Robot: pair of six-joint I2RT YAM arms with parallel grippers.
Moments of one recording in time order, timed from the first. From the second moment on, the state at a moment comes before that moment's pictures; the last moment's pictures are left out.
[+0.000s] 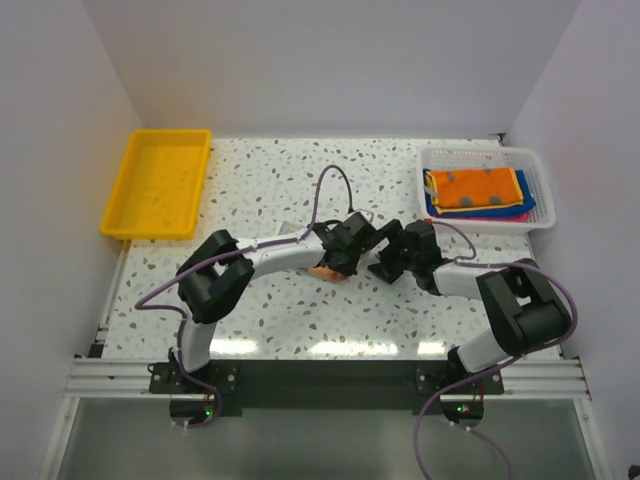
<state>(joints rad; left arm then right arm) -0.94 1.99 1.41 -0.48 -0.19 -0.53 0.36 1.52 0.50 0.35 -0.24 1.31</state>
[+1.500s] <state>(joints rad) -0.43 1.32 1.10 -0.51 -0.15 -0.38 0.42 1.66 1.33 -0.48 -0.08 0.67</state>
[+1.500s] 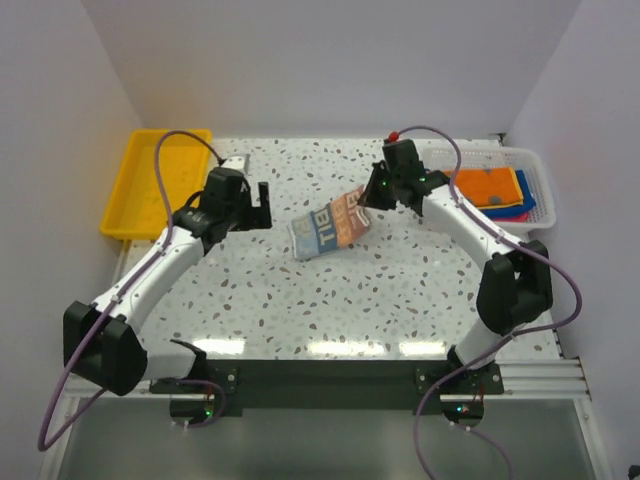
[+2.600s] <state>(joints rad) -0.32 1.28 0.86 -0.47 -0.20 -0.27 0.01 1.96 2.04 -1.00 0.50 -0.20</state>
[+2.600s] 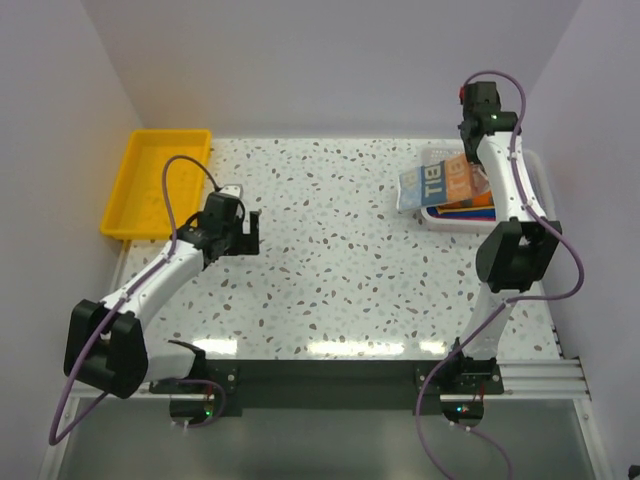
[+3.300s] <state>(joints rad) -0.31 1.33 0.85 -0.47 -0.21 -0.27 -0.04 2.09 2.02 -0.81 0.70 -0.30</state>
